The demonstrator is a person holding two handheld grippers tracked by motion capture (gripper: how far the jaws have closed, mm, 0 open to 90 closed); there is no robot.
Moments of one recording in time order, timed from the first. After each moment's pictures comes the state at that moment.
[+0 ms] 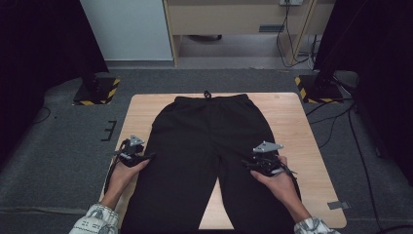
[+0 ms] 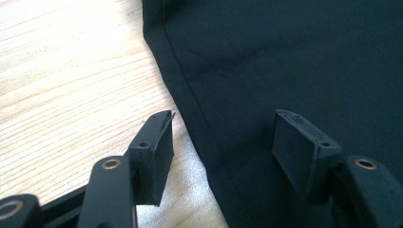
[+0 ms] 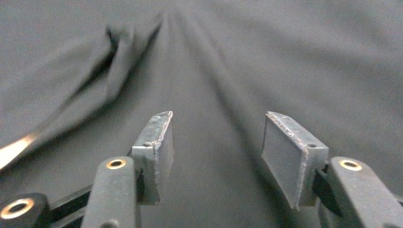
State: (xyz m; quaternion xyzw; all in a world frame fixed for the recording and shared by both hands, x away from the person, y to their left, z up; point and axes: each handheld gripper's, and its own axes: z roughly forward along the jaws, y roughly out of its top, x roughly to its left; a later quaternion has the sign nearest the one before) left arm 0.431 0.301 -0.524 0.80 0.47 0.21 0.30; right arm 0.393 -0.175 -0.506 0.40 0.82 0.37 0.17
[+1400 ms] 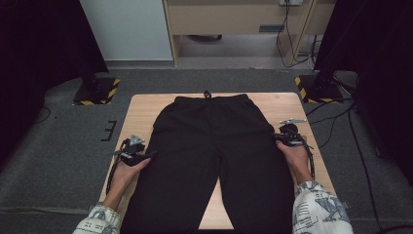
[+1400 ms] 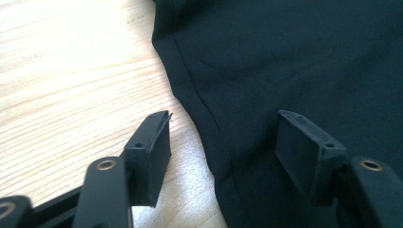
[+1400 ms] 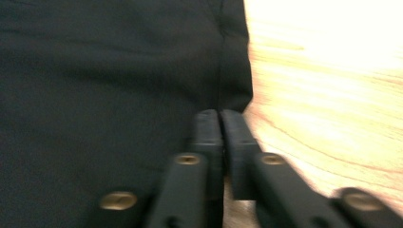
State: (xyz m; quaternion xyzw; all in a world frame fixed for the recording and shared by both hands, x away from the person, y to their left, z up) left arm 0.433 0.302 -0.526 0.79 0.47 0.21 0.32; right arm 0.506 -0.268 -0.524 0.54 0.75 0.33 0.18
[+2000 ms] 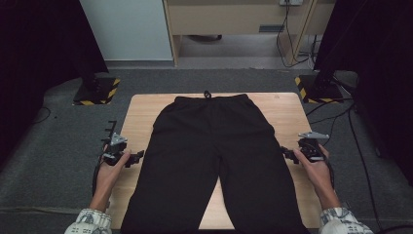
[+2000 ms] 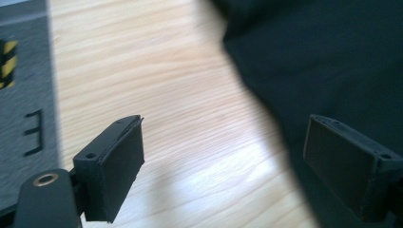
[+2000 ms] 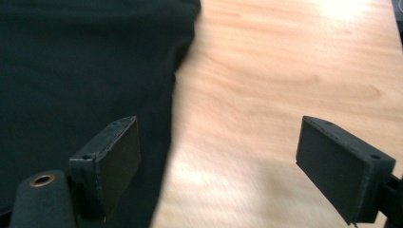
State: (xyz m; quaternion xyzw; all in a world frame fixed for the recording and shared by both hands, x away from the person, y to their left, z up) left arm 0.423 0.353 -0.514 0.76 0.50 0.23 0.33; right arm 0.442 -0.316 -0.517 0.54 0.74 0.34 0.23
